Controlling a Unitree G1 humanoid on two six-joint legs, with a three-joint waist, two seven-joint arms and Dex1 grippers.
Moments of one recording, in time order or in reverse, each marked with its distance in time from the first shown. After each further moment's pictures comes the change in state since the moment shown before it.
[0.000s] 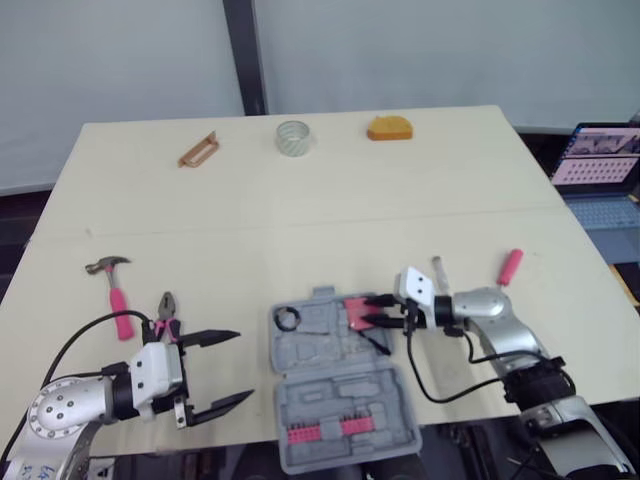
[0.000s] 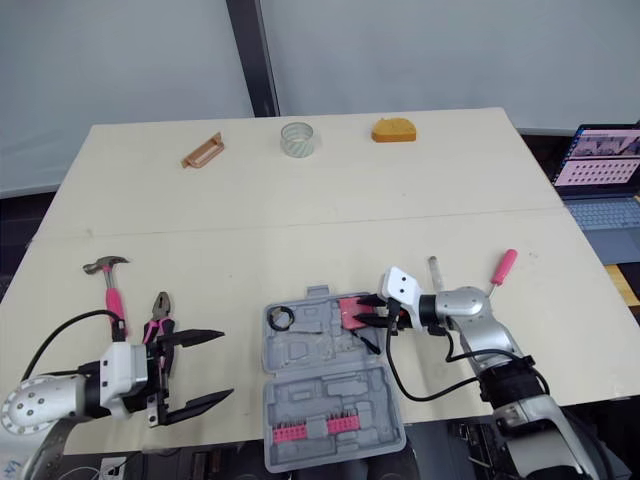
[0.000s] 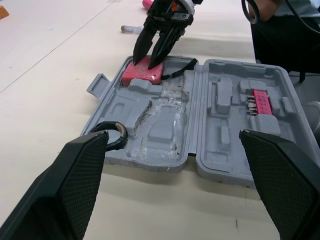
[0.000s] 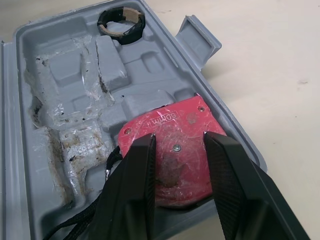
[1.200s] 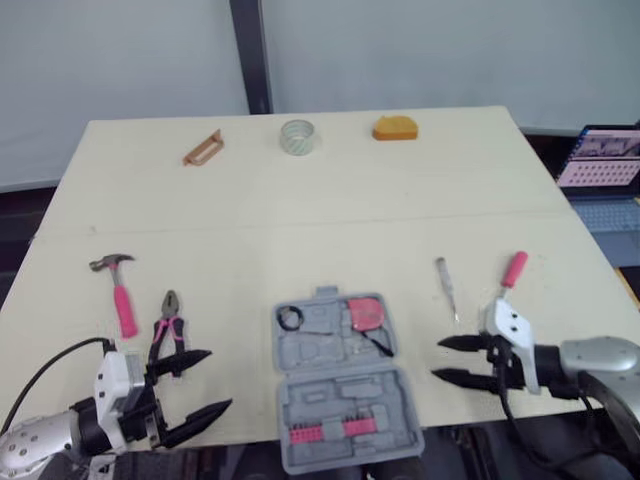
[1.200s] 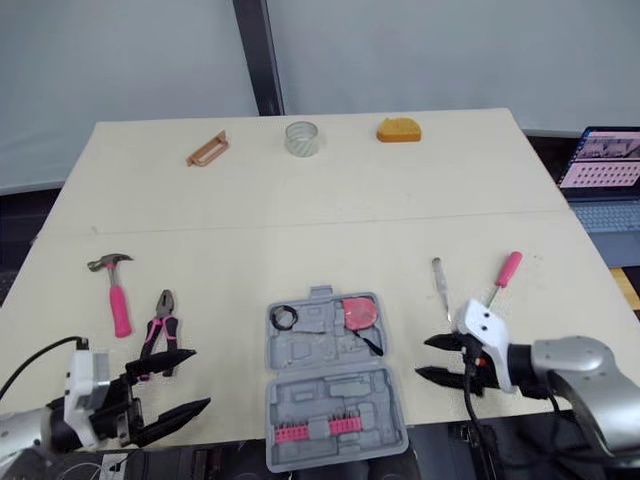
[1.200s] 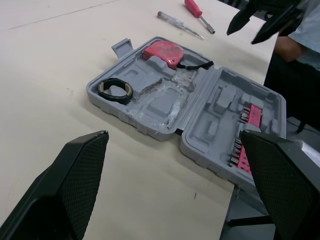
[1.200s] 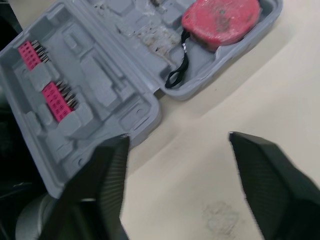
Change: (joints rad) left arm 0.281 -0.070 0.174 -0.074 -0.151 0.167 0.033; right arm 0.675 -0.388 -0.425 -0.772 0.303 0.554 -0.040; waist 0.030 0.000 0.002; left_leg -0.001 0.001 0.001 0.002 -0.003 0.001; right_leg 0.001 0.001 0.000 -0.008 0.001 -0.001
